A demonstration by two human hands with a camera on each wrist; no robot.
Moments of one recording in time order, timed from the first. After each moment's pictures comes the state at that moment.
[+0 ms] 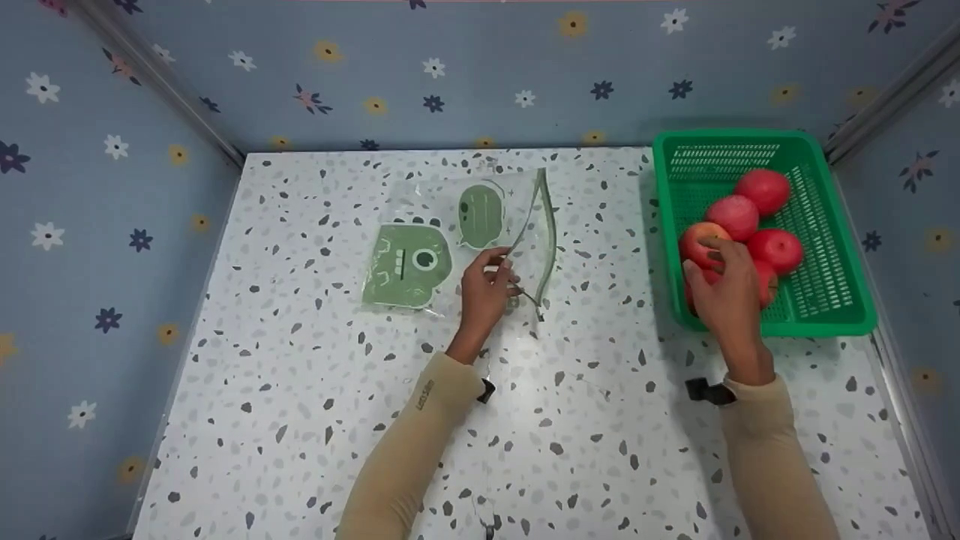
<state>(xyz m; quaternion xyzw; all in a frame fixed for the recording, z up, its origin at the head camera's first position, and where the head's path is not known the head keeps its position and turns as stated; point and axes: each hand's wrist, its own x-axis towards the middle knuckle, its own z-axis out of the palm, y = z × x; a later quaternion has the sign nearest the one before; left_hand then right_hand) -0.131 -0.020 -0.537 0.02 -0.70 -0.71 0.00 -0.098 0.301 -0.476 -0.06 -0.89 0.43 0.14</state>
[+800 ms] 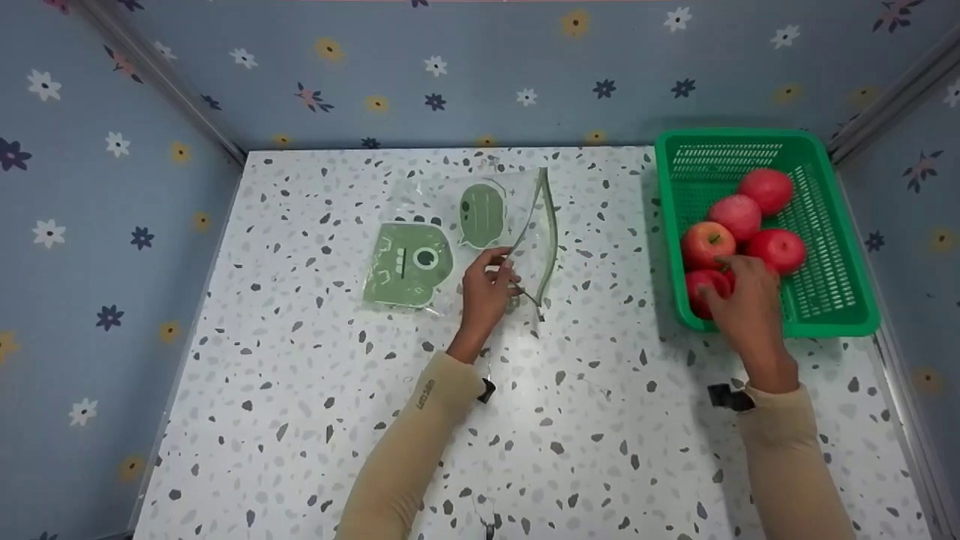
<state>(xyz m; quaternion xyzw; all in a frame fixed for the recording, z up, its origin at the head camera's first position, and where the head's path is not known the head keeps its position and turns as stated) -0.131 -0.022 -0.540 0.02 -0.70 -0.71 0.00 -0.087 0.331 -0.482 -0.03 -0.95 0.31 0.08</state>
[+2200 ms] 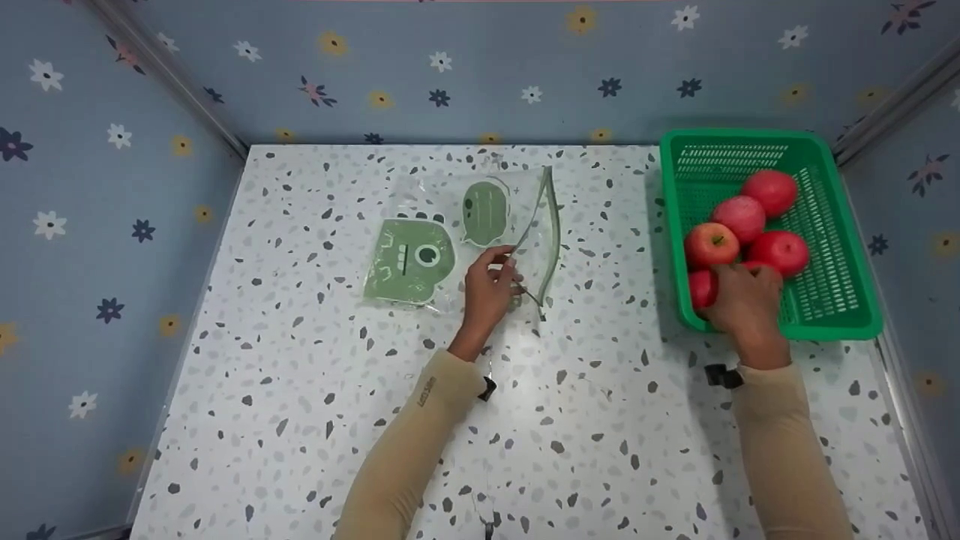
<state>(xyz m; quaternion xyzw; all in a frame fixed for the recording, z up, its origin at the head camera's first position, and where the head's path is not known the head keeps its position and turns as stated) -0.130 -0.020 -0.539 0.03 -0.71 -0.70 0.00 -0.106 0.334 -0.482 0.00 -0.99 0.14 -0.05</state>
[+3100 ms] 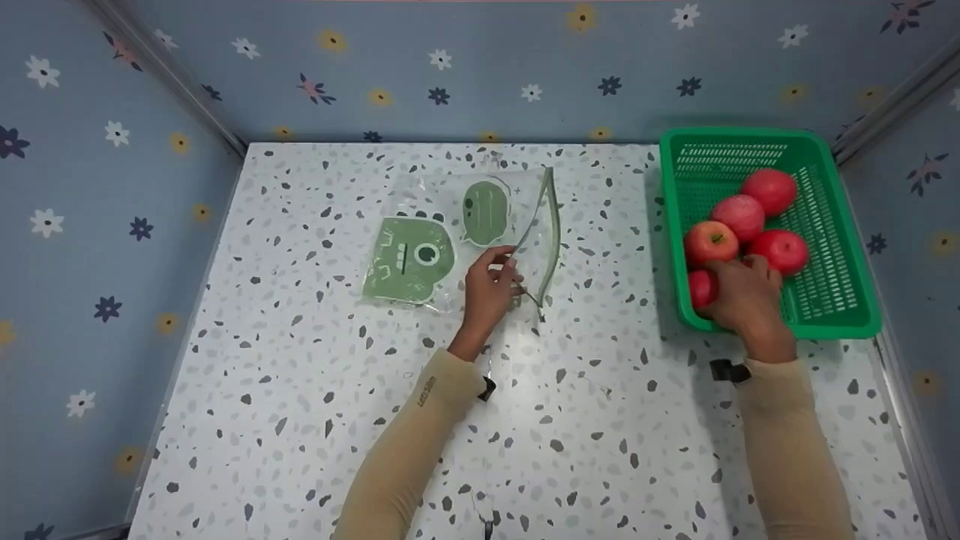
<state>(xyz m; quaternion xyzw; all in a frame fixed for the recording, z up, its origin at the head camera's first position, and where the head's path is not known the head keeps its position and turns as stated) -0.130 -0.021 -0.541 0.03 -0.71 -0.70 -0.01 -0.115 0.344 -0.485 0.01 -0.98 0.16 -0.10</state>
